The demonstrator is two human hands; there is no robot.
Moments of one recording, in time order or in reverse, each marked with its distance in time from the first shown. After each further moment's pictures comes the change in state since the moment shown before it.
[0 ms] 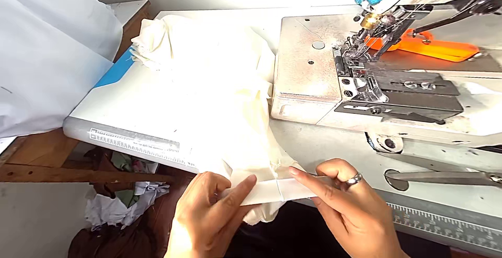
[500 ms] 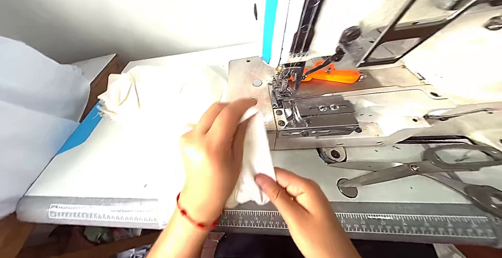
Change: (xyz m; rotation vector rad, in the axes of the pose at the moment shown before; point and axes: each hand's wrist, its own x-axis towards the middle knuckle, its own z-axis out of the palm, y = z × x) left_hand 0.167 0.032 0.053 0.030 0.229 0.310; right_hand 0.052 -0.033 0.005 0.488 0.103 0.456
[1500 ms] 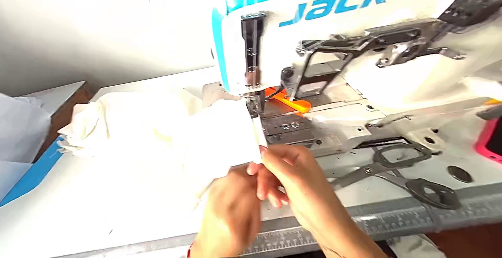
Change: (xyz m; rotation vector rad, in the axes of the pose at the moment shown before) left_hand -0.076 0.009 0.042 -0.305 -0.048 0.195; right_hand 0.048 -0.036 -0.038 0.271 0.064 0.232
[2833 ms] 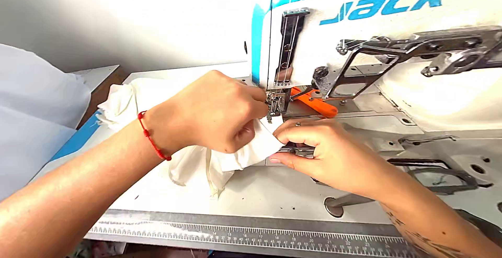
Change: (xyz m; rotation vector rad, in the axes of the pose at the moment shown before) left_hand 0.172 -0.061 -0.070 0.196 -0.766 0.506; right_hand 0.050 -0.022 -0.045 -0.880 -0.419 -0.706
